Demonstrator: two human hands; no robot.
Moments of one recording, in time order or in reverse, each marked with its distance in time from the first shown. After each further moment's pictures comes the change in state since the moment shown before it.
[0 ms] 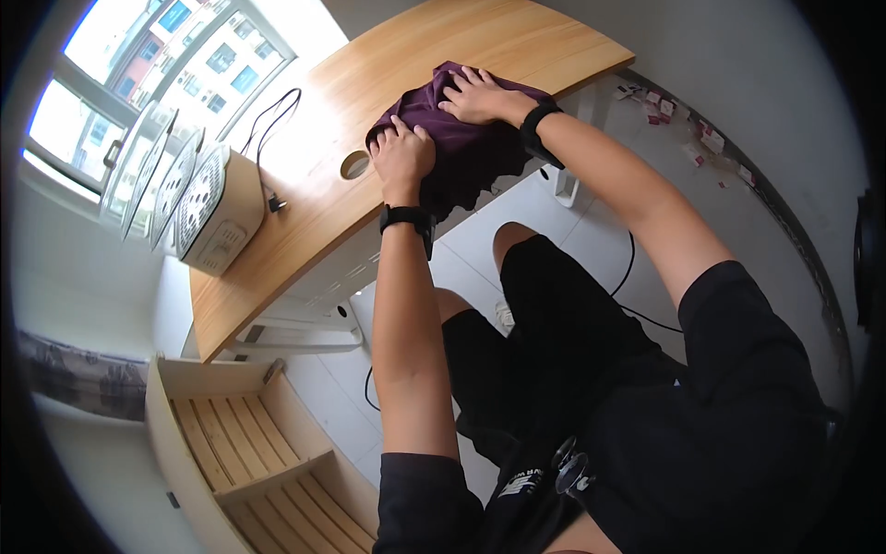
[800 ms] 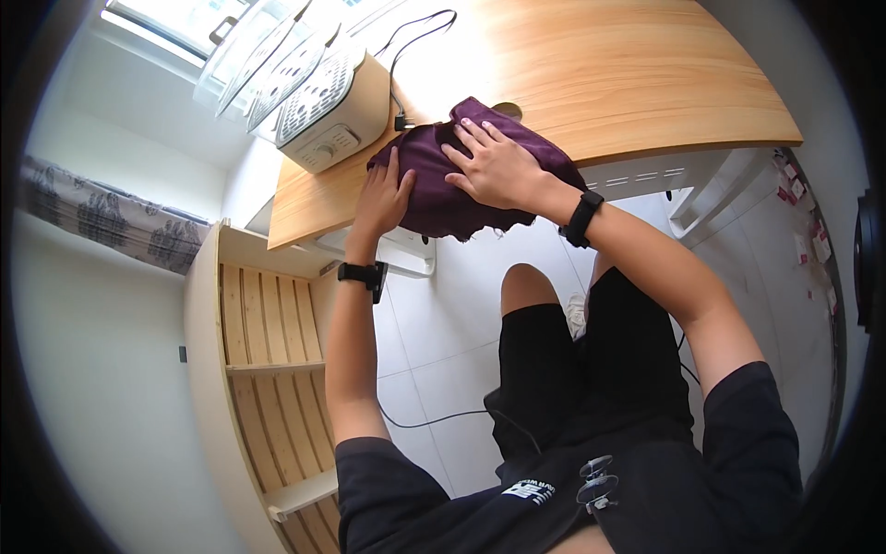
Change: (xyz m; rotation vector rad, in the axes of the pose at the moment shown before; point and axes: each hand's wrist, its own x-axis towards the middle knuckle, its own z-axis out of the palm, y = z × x) left_hand -0.109 -0.271 -0.096 0.144 -0.223 -0.031; right_hand -0.012 -0.230 0.040 0.160 0.348 -0.627
